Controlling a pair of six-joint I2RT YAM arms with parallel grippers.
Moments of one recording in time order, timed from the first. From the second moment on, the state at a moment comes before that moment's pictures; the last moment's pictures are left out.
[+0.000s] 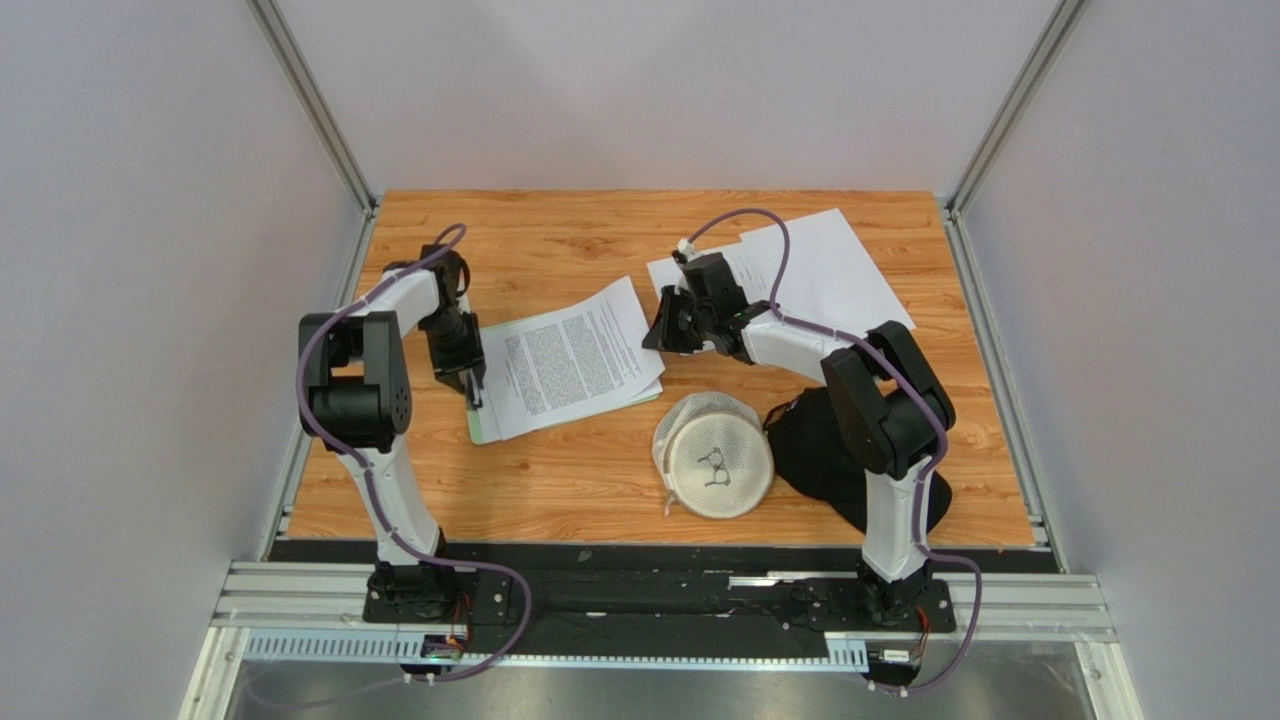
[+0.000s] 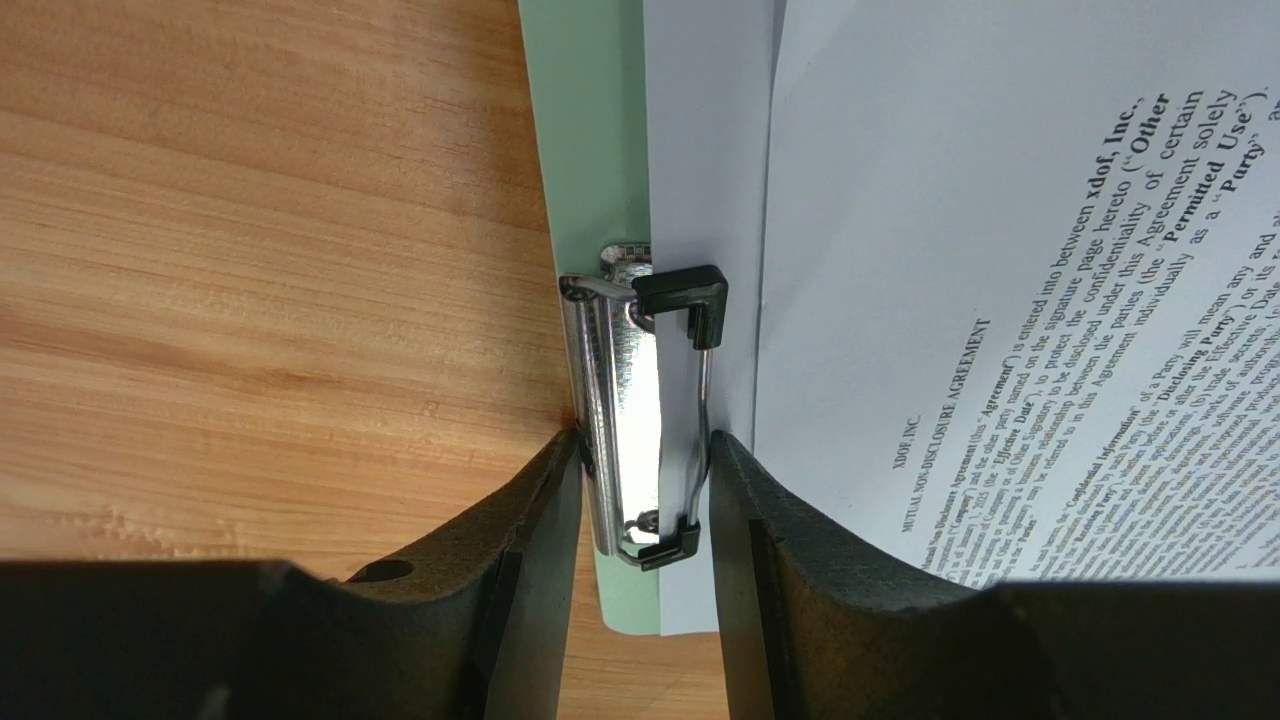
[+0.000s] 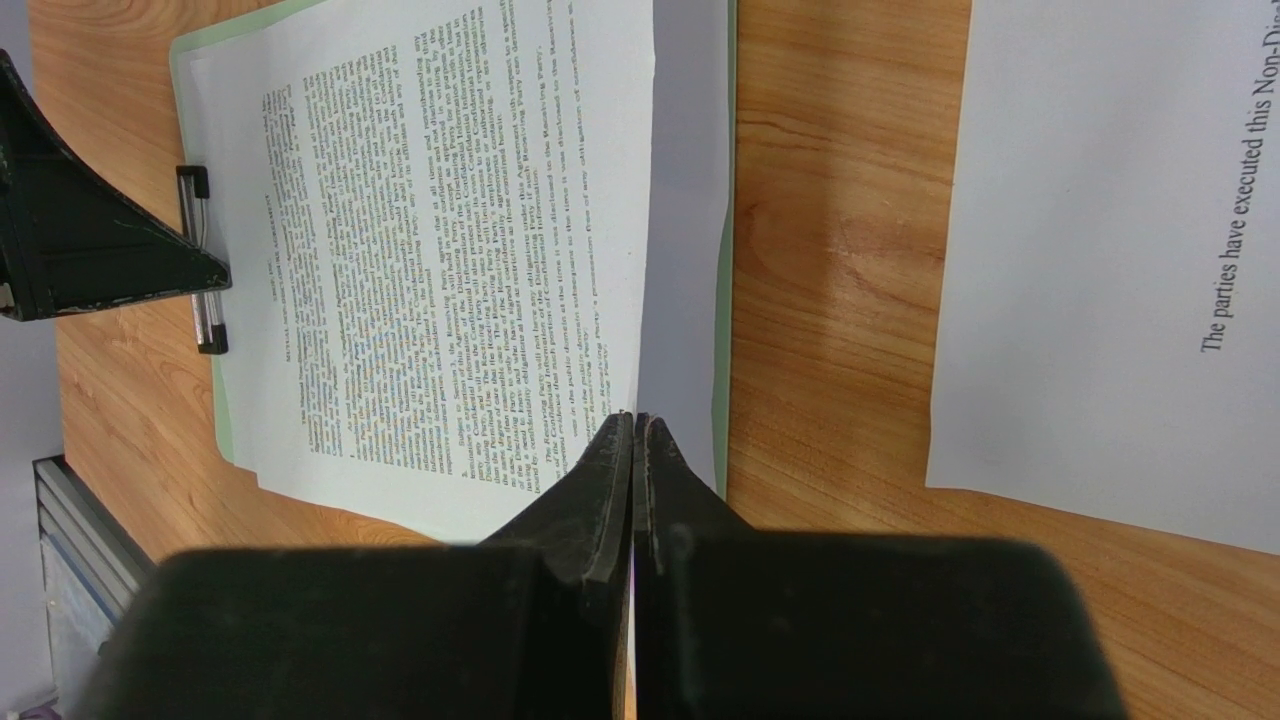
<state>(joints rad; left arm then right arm) 0.03 1.95 1.35 -0.86 0.02 -0.25 0.56 1.97 1.28 -0.01 -0.25 0.59</state>
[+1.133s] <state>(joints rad) 0.05 1.89 1.25 -0.74 0.18 -0.27 0.56 1.97 1.28 -0.03 -0.17 0.61</state>
